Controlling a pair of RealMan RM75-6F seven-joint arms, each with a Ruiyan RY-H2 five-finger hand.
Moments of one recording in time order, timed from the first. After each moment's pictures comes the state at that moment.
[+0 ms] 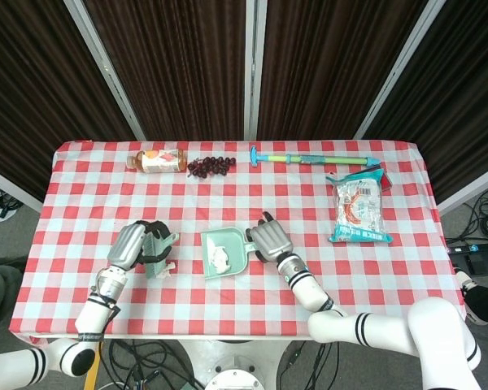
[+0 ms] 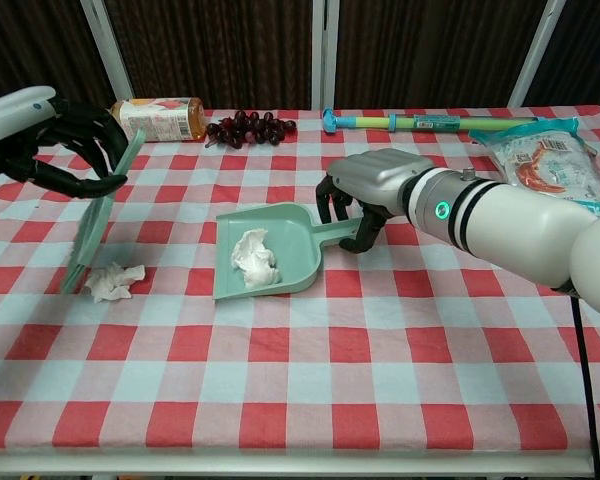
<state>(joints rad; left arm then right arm) -0.55 -1.57 -0.09 -1.48 1.25 1.21 -0.20 0.96 -1.79 0.17 -1.31 -0.80 0.85 -0.63</state>
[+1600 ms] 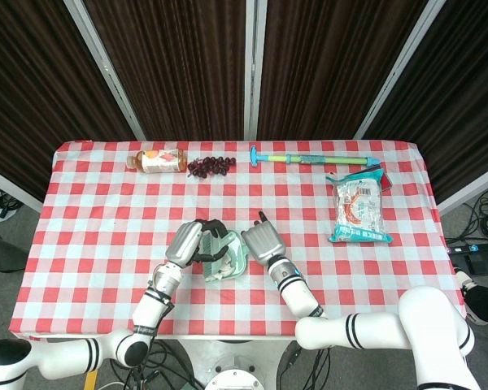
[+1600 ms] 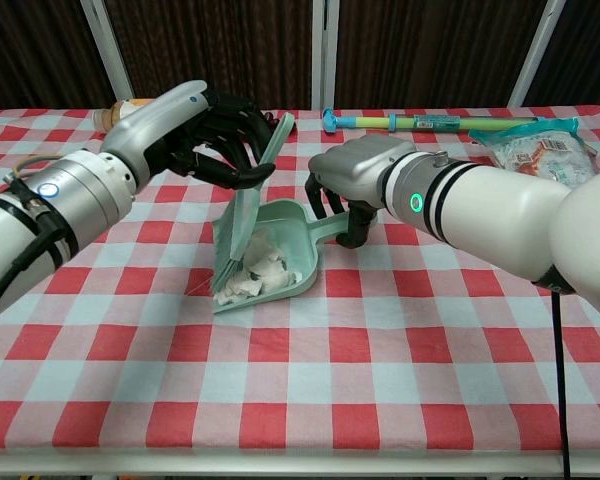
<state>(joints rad) -0.66 -1.85 -0.26 -1.42 1.25 1.10 -0.14 1.08 -1.77 0.15 -1.50 -0.54 1.01 -0.94</state>
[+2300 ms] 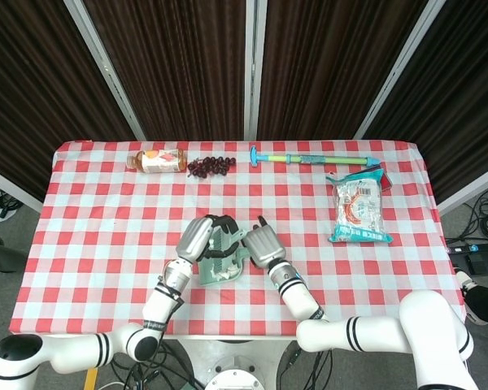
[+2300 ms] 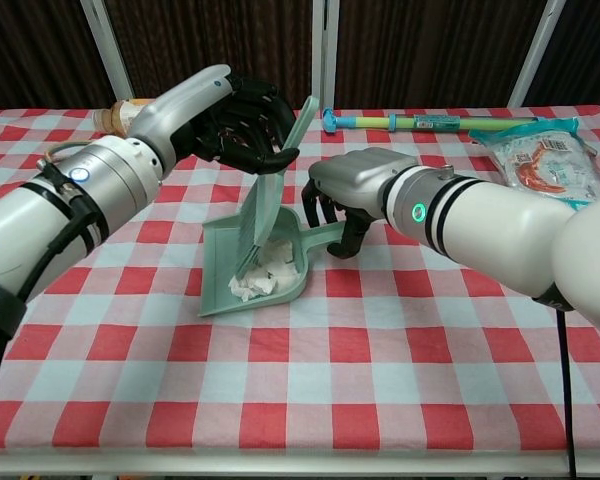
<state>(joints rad) -0.70 -1.87 -0.30 -1.39 1.26 1.09 -0.15 1.04 -1.79 0.15 -1.47 -0.60 0.99 -0.81</state>
